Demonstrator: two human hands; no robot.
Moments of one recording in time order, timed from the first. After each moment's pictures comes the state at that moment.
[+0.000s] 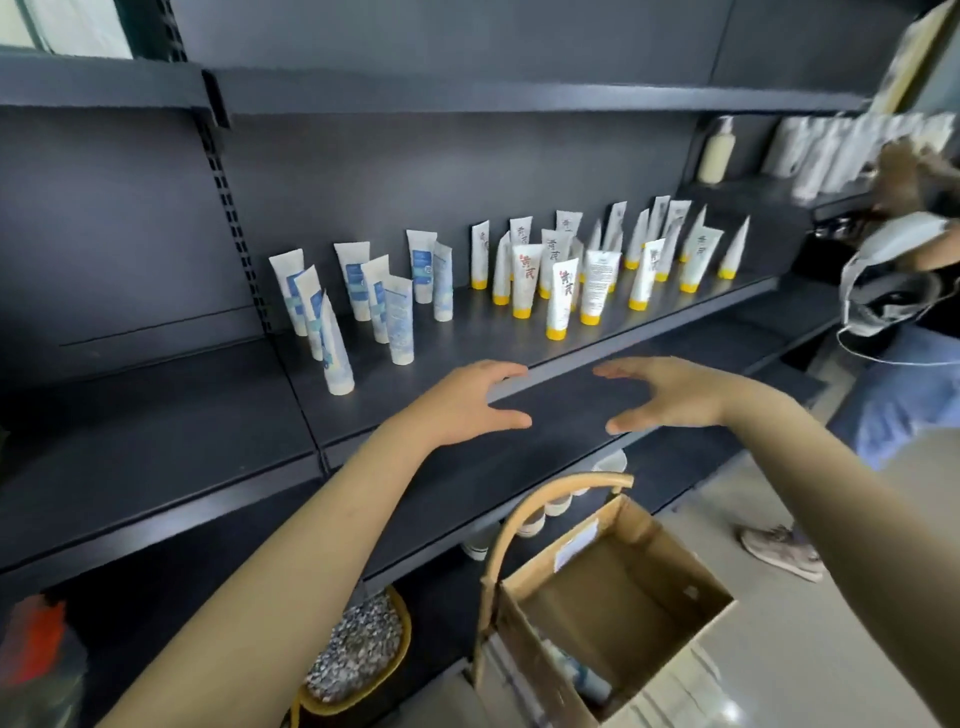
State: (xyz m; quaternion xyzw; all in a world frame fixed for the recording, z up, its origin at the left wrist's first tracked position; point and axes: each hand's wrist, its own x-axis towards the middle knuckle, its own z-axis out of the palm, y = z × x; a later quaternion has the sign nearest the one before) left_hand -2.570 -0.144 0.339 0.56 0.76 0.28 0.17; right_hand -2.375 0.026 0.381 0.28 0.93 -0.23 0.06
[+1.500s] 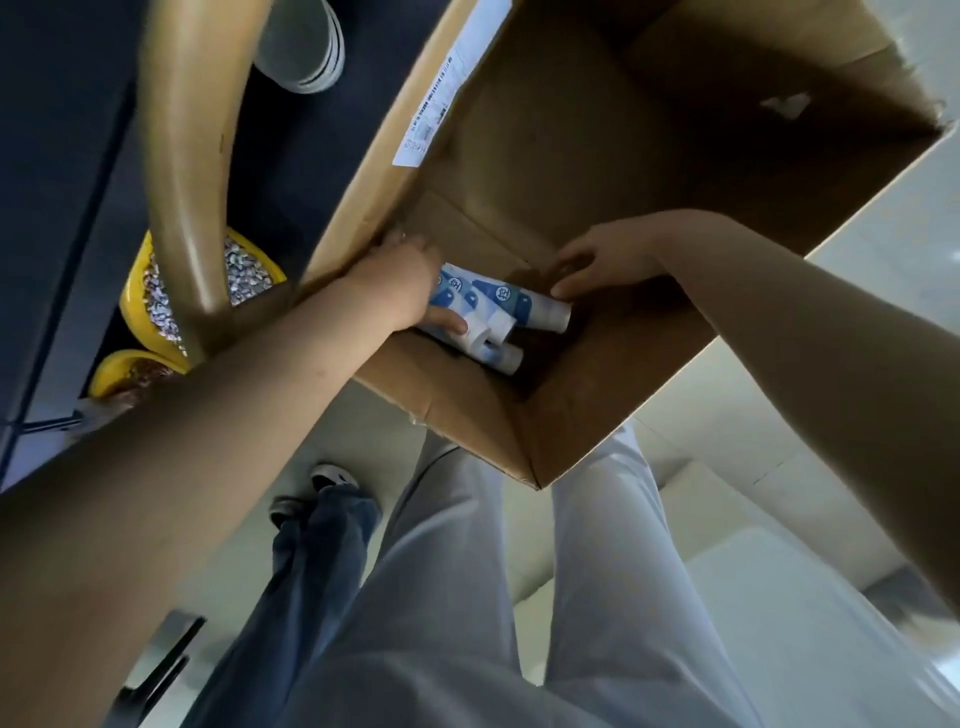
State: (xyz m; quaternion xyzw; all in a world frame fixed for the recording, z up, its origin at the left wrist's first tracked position) left_hand -2.520 0.043 -0.199 0.56 0.62 -0.33 0.44; right_hand -2.333 0.172 -0.189 0.28 0.67 -0.49 0.48
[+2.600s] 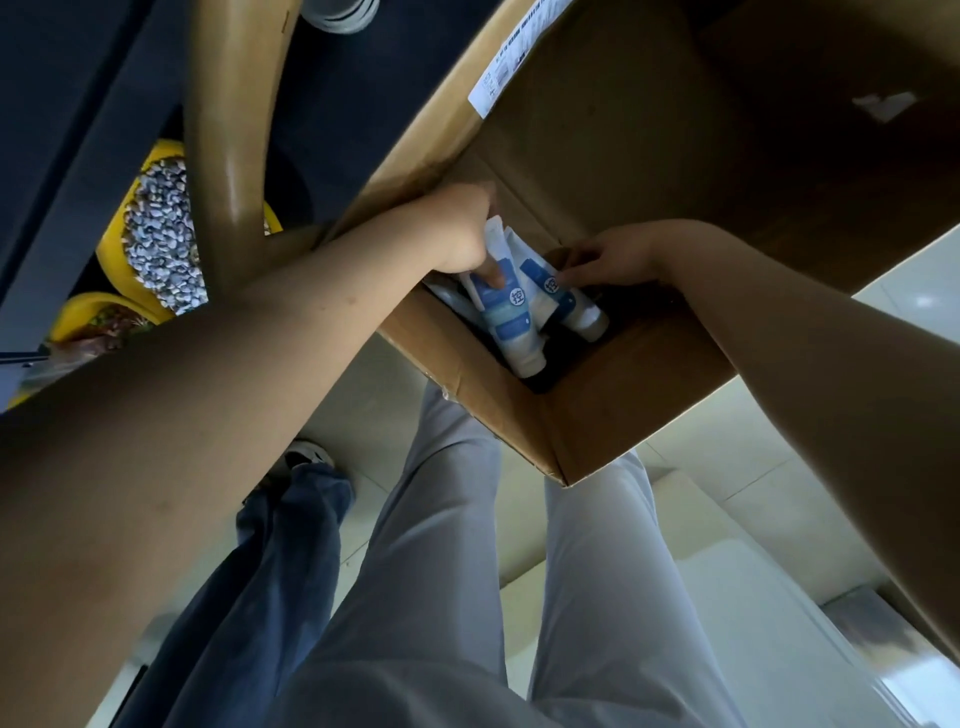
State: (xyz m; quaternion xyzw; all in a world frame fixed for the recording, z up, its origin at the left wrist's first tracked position) left_hand -2.525 0.050 -0.192 0.42 0.70 -0.12 0.57; right_hand -2.350 0.140 -0.233 0.36 0.59 -0.52 0.50
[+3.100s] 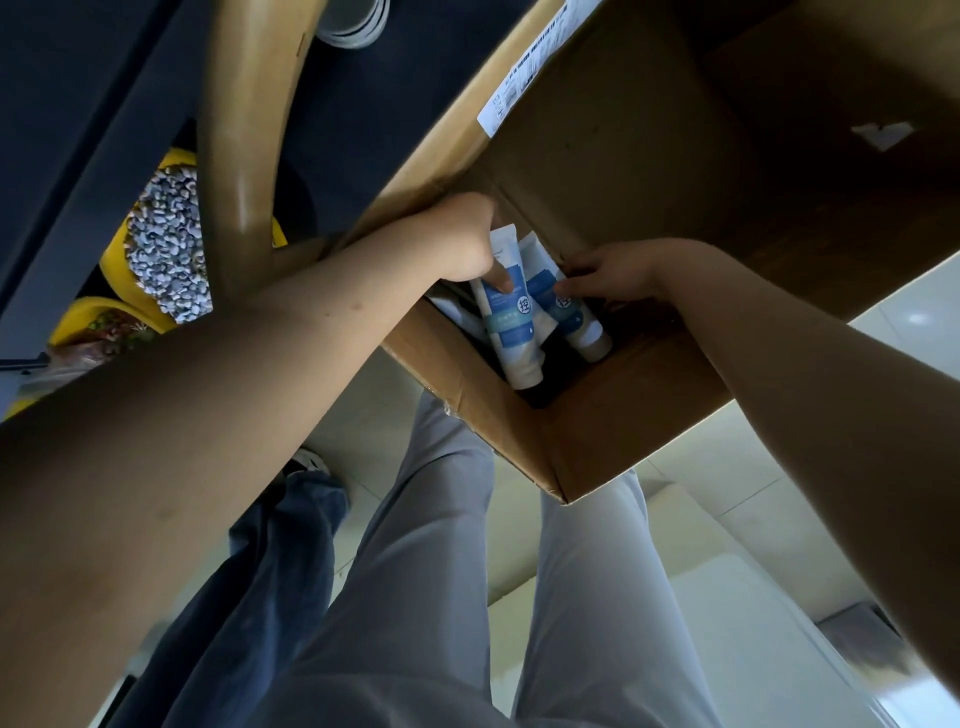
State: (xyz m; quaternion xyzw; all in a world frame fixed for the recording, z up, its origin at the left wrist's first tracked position) left_hand -2.527 0.053 -0.195 0.39 0.72 -0.10 0.57; right_hand -2.354 0.137 -0.234 0.39 0.56 -0.57 0.47
